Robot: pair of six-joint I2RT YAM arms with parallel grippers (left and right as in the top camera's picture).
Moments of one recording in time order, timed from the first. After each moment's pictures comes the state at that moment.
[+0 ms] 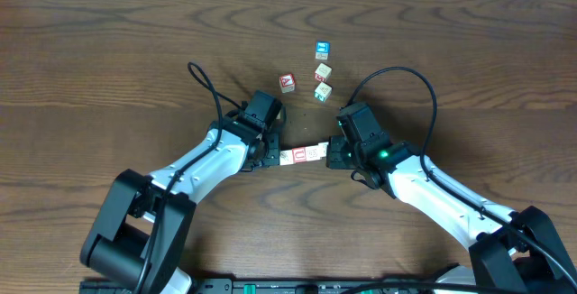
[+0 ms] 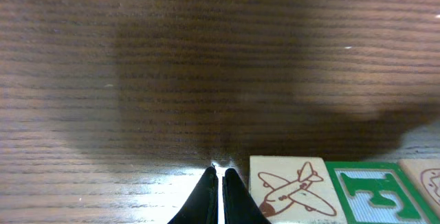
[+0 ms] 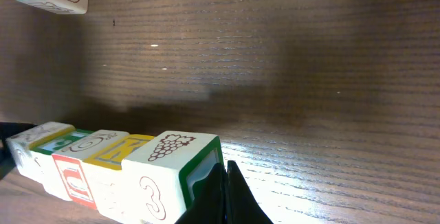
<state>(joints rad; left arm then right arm) -0.50 1.72 0.94 -0.53 0.05 -0.52 0.56 1.55 0.80 -0.30 -0.05 0.60</state>
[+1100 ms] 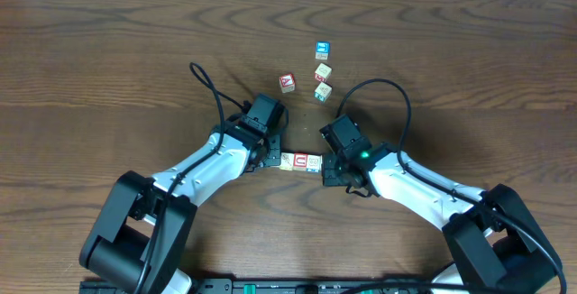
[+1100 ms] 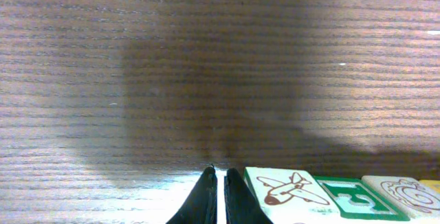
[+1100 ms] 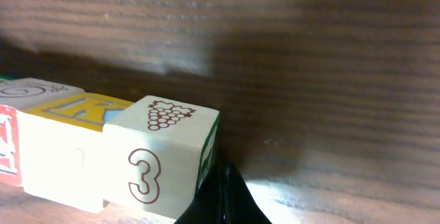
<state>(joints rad) -0.52 1.71 0.91 -0.47 -0.01 -0.51 0.63 1.67 0.82 -0.45 -0.01 0.60</state>
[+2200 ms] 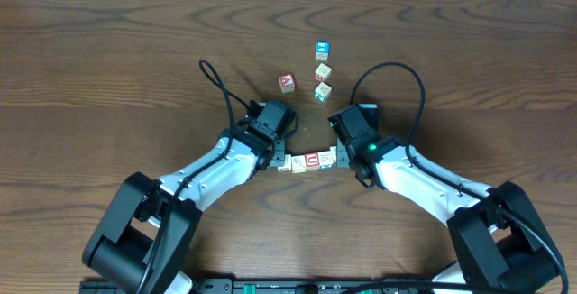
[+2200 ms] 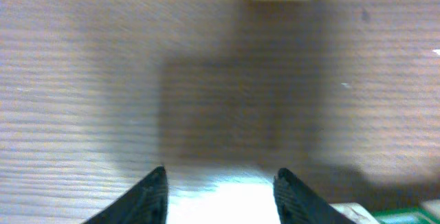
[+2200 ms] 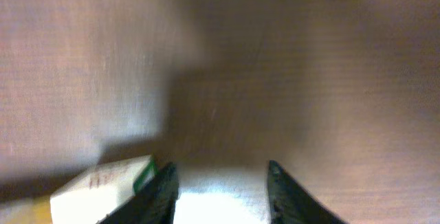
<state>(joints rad) -0.57 1.71 0.90 -0.44 -0.18 -0.51 0.55 1.67 0.84 -0.36 0.30 0.56</state>
